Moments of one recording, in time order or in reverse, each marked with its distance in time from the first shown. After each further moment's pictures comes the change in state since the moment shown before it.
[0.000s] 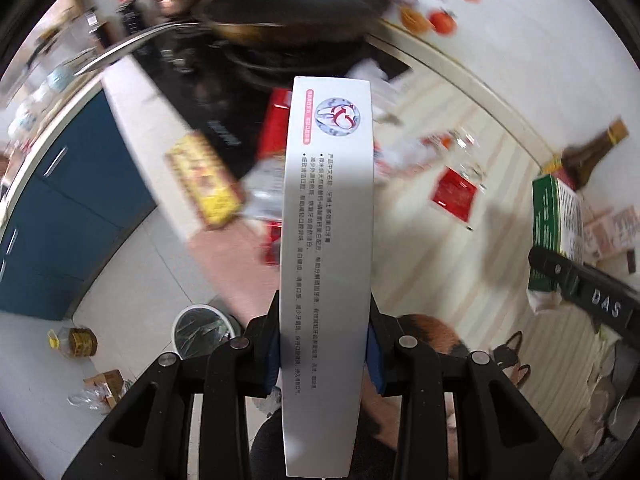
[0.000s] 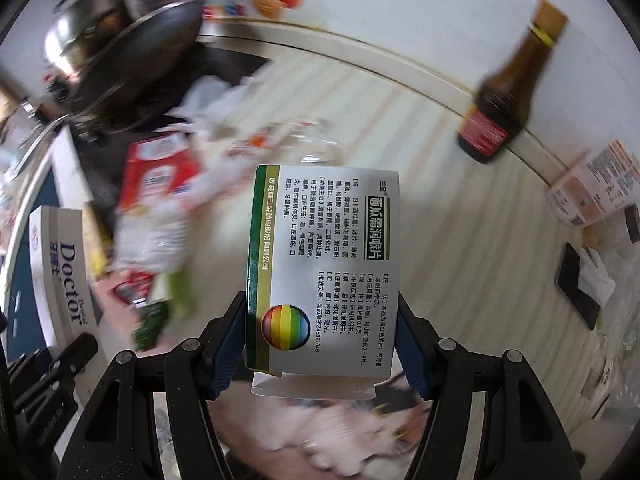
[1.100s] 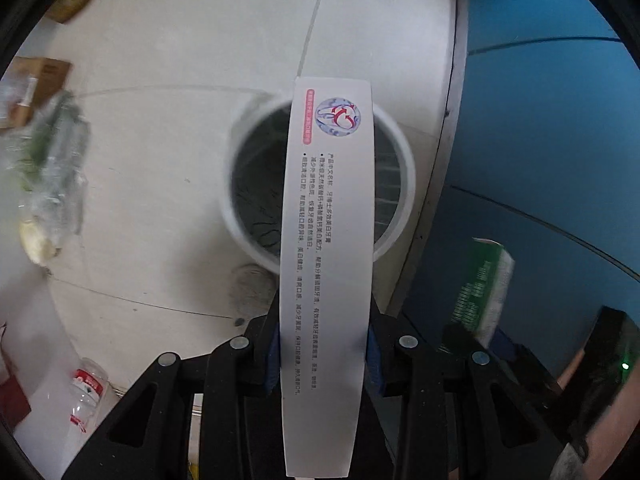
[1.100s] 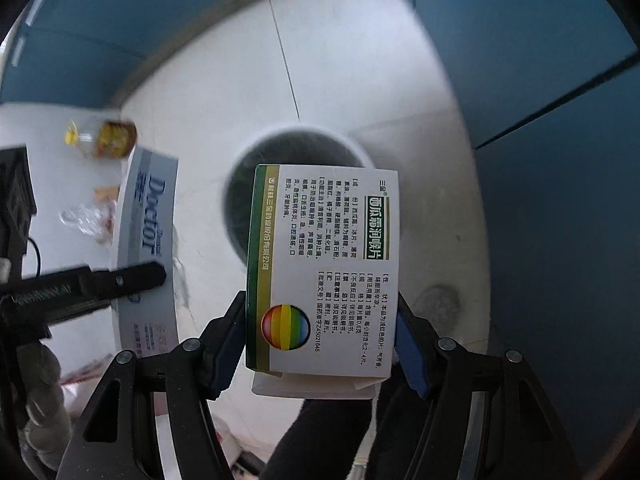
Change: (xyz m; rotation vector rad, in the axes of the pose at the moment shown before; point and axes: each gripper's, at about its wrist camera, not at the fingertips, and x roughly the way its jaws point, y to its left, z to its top) left arm 0.429 0.466 -0.306 -0.976 0.511 -0.195; right arm 0.469 0.445 -0.307 -0.692 0.584 0.243
